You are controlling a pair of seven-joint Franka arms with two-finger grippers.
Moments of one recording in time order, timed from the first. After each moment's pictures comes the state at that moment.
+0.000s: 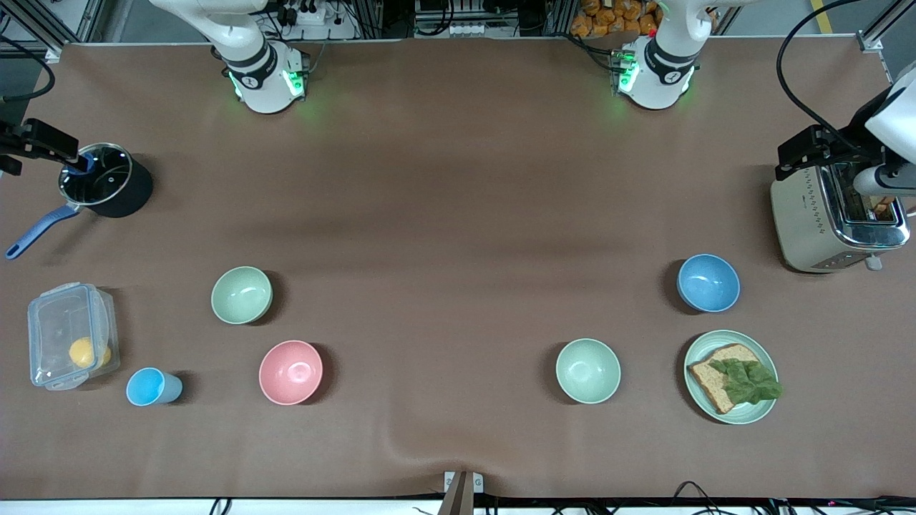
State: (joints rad) left arm 0.00 0.03 -0.08 -1.47 0.01 1.45 0.00; right arm -0.05 0.00 -0.04 -1.50 -0.01 1.40 -0.12
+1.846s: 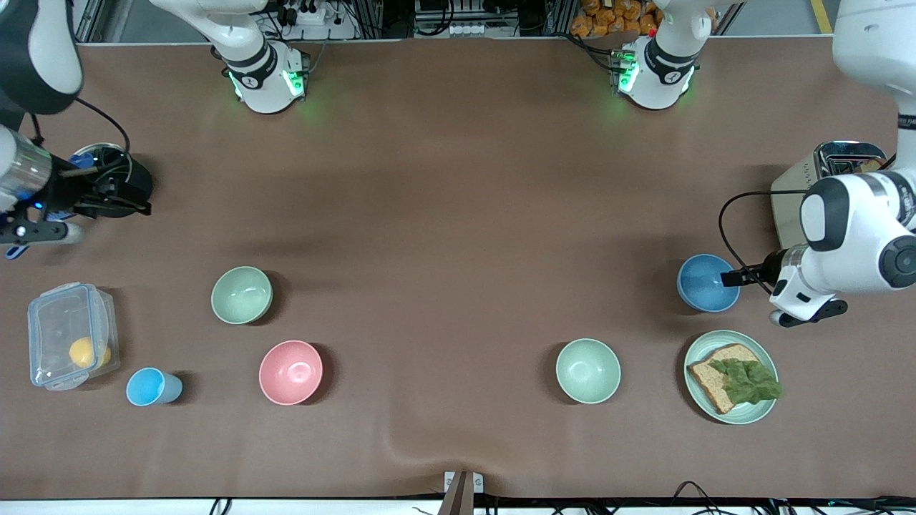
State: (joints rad) left arm 0.15 0.46 -0.06 -1.80 0.04 2.00 -0.16; right arm -0.05 0.02 -0.02 -1.83 0.01 1.71 -0.12
